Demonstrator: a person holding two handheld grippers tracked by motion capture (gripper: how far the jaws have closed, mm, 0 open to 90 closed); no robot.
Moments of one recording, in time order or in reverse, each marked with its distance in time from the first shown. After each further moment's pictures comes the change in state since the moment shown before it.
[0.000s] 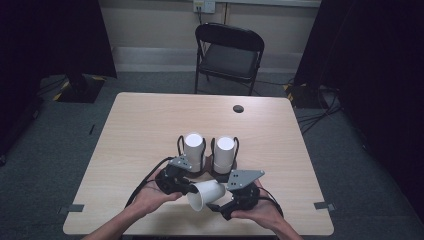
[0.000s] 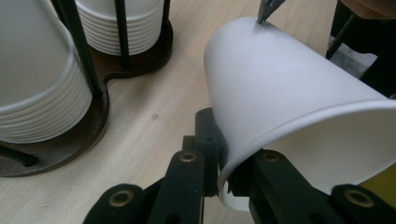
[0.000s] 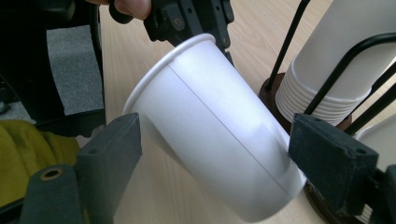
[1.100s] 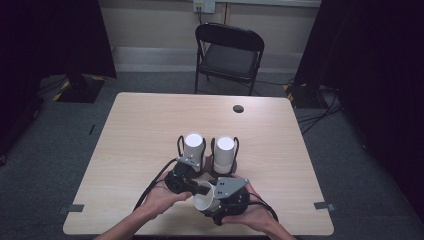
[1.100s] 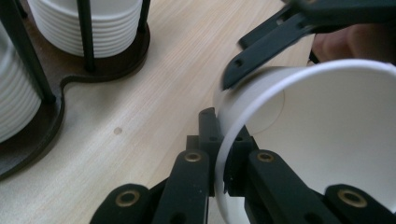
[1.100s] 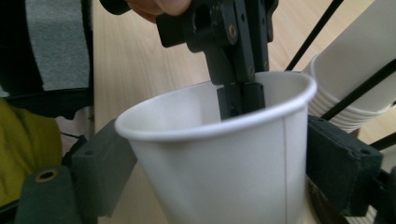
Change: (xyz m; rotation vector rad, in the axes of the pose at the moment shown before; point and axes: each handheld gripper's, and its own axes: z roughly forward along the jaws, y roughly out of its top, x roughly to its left) left arm -0.004 0.007 0.017 -0.016 -0.061 -0.122; right arm 0.016 0.003 0.022 0.068 -0.041 -0.119
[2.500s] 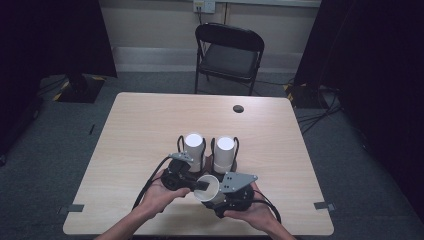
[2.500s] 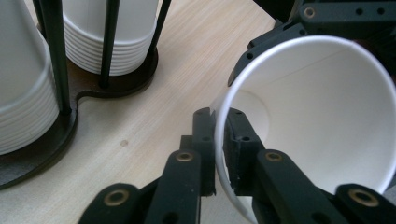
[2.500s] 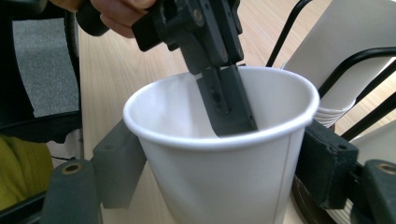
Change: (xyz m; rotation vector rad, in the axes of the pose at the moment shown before) left arm 0.002 0.001 -0.012 -0.081 -0.008 -0.047; right arm -0.008 -0.001 -0.009 -0.064 -0.044 0.078
